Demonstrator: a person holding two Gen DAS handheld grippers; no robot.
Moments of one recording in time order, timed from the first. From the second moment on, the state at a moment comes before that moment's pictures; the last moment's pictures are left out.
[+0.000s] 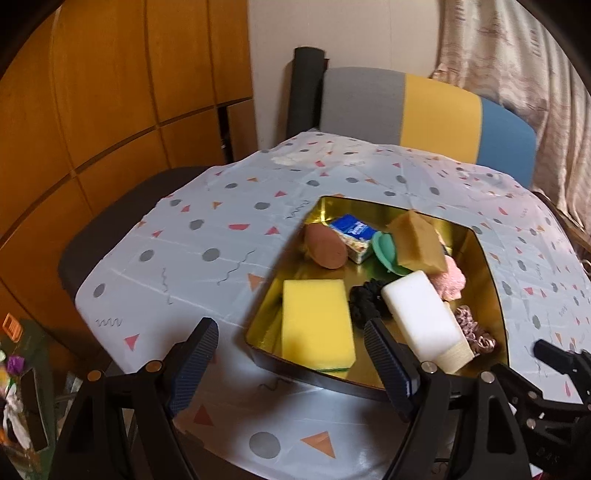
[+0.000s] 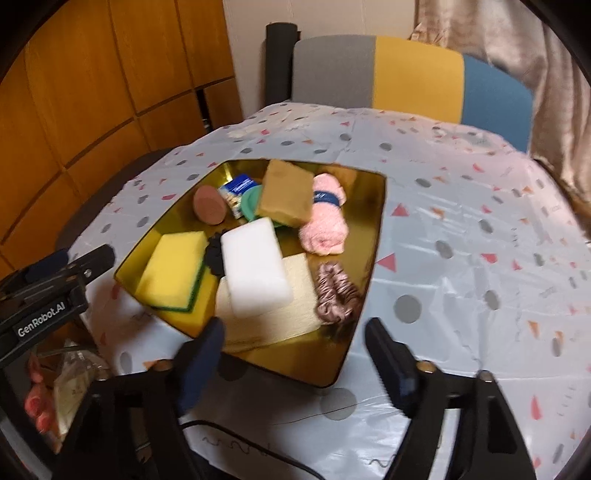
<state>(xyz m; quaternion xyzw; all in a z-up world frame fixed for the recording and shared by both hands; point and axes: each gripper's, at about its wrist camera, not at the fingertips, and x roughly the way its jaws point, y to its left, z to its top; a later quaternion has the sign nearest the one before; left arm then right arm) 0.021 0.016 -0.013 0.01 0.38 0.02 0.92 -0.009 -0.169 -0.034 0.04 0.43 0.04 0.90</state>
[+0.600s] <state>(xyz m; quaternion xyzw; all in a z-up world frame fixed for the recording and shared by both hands) 0.023 0.028 -0.011 0.00 0.43 0.05 0.90 0.000 -0.154 -0.012 0.02 0.42 -0.09 0.90</state>
